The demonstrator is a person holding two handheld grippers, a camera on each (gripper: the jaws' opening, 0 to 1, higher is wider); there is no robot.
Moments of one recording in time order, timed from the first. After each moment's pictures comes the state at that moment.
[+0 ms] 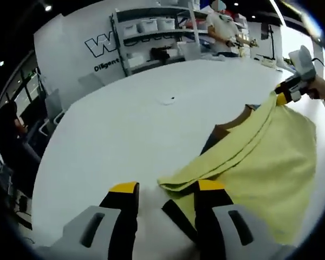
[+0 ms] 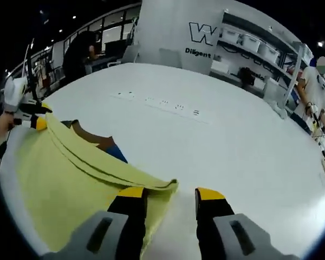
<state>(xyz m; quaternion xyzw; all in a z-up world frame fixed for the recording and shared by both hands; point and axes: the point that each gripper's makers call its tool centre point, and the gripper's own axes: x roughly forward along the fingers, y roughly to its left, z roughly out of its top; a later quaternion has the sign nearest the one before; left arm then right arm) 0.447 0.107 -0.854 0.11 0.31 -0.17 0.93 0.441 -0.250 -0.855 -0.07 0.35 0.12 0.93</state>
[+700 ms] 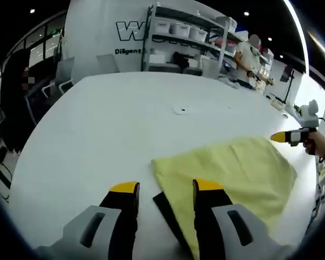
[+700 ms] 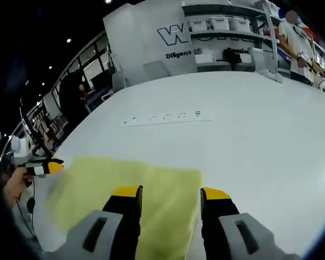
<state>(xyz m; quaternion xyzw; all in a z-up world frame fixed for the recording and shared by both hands) 0.408 0.108 -0.823 -0.04 0.33 -0.17 0.93 0.409 -0.223 -0.826 0.09 0.34 0.14 0.92</state>
